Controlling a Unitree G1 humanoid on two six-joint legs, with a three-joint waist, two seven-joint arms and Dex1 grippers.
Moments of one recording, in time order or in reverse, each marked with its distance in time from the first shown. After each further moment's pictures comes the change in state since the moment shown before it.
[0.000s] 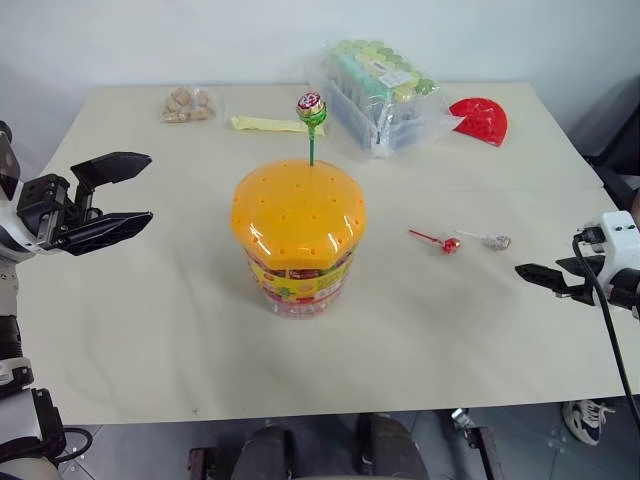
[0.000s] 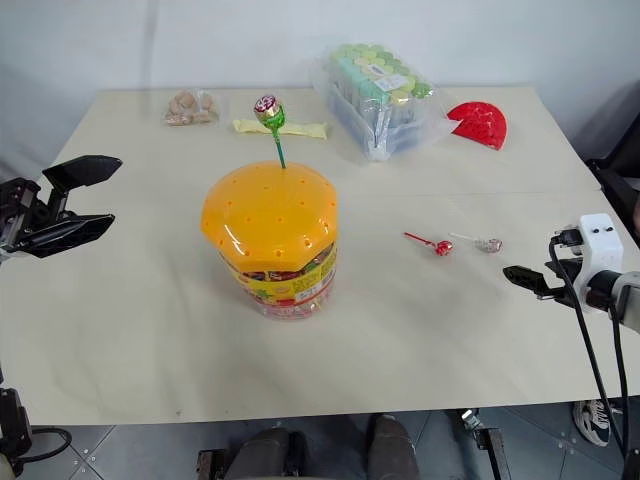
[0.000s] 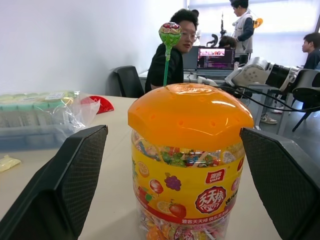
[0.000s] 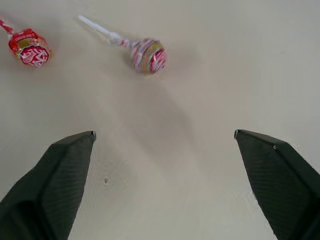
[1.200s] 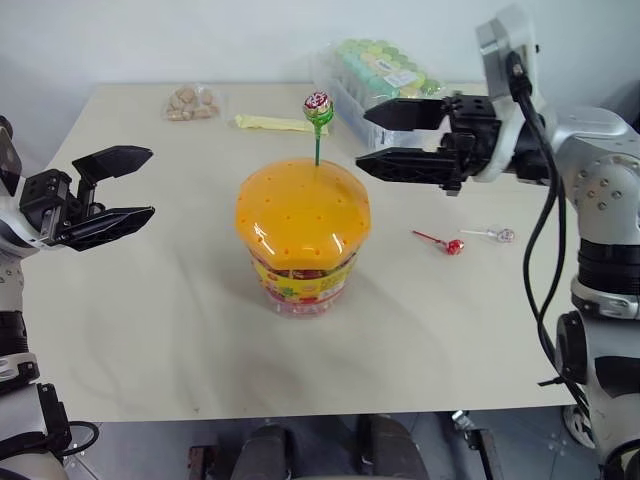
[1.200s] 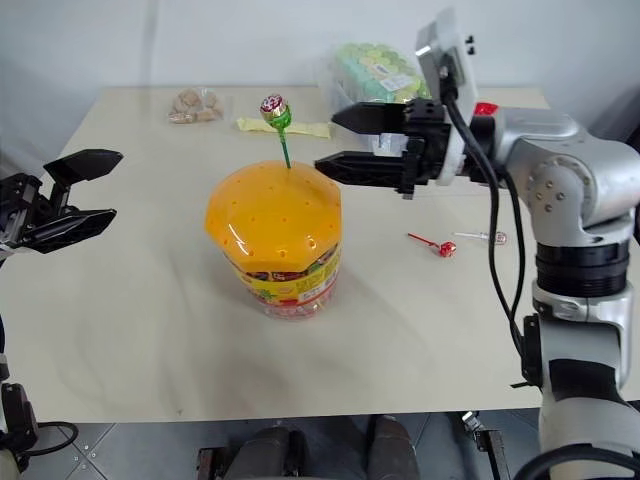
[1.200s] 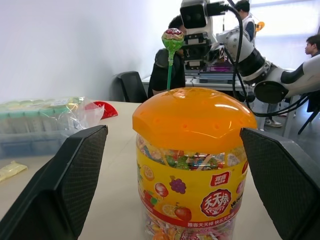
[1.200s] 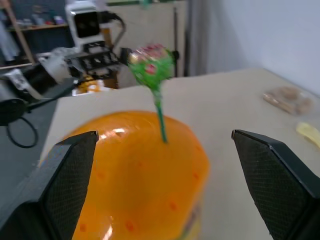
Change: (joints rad) left arm -0.027 -0.018 -0.003 0.012 0.004 -0.022 0.000; right arm -0.800 0.356 0.370 -0.079 0.227 -0.118 0.420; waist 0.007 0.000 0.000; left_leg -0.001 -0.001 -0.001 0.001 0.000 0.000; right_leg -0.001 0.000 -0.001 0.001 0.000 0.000
